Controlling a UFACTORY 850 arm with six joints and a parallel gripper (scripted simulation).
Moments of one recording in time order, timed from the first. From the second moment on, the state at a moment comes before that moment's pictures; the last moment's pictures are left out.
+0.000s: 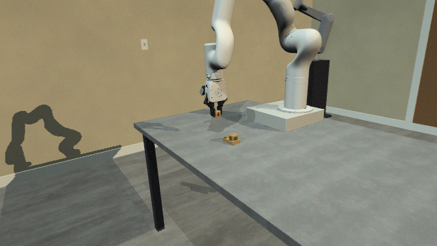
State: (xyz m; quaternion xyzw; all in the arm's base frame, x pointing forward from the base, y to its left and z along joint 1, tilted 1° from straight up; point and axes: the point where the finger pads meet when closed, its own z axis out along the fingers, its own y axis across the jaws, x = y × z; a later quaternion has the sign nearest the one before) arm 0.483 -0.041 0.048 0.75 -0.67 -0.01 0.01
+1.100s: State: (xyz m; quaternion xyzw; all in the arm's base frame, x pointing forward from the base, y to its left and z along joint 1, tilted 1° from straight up) arm 0.473 0.051 0.061 0.74 -0.67 -0.01 0.01
